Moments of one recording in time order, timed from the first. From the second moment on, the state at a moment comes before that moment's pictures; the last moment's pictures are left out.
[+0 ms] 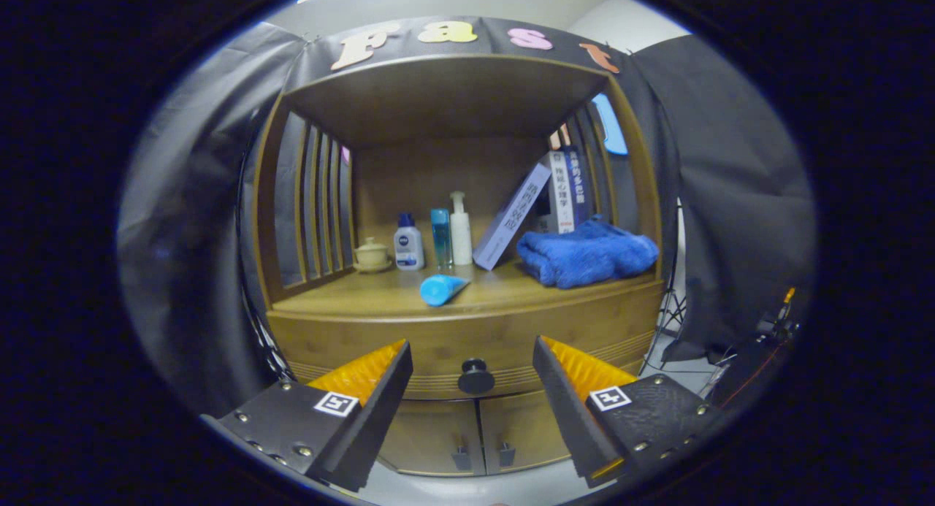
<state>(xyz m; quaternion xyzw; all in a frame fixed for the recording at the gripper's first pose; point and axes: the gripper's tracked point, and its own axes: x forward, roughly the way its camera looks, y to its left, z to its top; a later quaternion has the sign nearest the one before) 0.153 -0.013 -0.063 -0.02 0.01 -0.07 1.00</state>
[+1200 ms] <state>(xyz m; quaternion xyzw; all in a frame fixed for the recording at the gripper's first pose) -0.031 0.019 0.092 -0.04 -0.02 -0.02 1.00</state>
